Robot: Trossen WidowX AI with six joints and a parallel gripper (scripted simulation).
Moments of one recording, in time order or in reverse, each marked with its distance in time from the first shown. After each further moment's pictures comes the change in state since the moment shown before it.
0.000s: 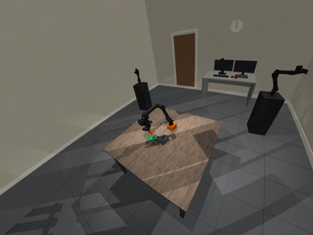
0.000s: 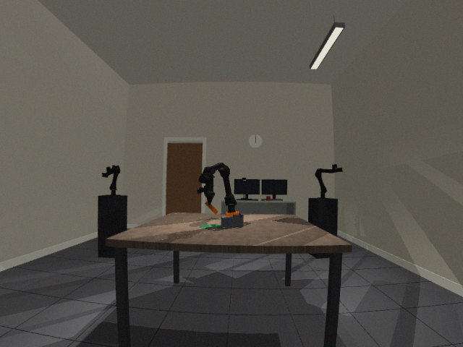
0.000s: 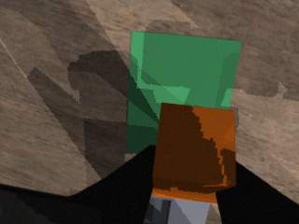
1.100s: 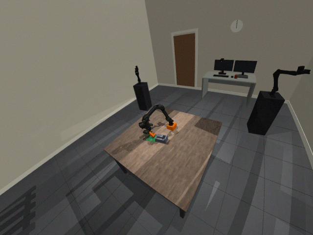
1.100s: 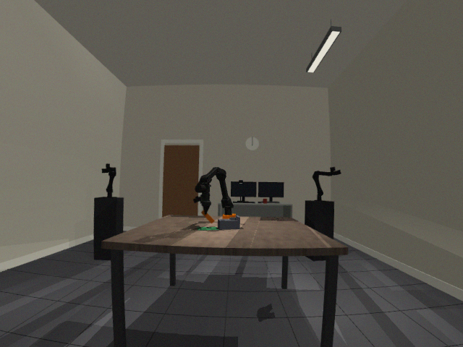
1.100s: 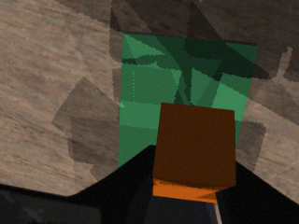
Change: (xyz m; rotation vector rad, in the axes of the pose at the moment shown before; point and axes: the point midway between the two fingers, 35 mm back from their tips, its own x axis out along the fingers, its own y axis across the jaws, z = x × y) arm 0.049 0.000 0.002 0.000 -0.001 0.001
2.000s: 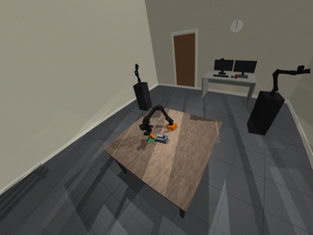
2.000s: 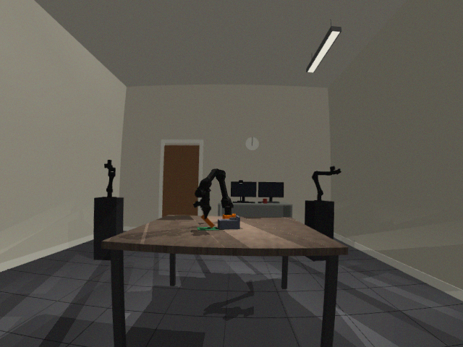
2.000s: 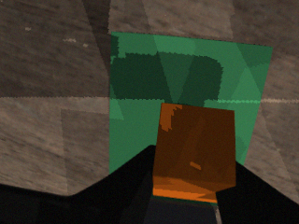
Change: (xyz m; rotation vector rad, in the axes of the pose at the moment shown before) arm 0.033 -0.001 -0.001 0.000 0.003 -0.005
